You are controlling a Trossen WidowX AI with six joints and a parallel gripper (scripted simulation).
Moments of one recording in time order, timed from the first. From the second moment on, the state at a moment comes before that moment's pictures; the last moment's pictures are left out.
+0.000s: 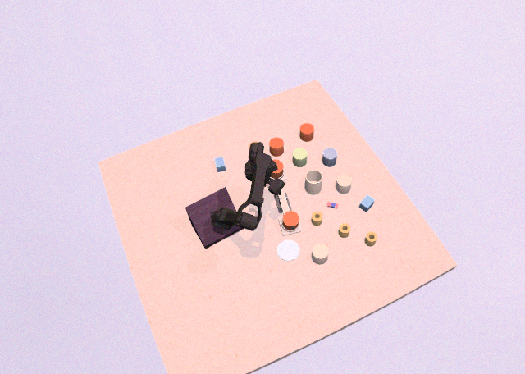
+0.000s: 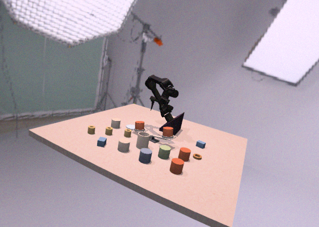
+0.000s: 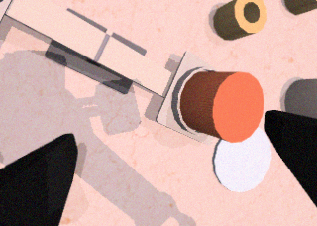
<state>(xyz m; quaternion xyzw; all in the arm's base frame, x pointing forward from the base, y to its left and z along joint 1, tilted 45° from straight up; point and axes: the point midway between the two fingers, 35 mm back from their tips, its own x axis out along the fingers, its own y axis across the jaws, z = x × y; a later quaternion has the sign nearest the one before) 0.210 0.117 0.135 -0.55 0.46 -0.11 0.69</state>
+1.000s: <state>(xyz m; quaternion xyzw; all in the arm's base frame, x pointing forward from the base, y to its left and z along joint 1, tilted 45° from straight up) 0.271 0.017 0.167 -0.69 0.60 0.19 0.37</state>
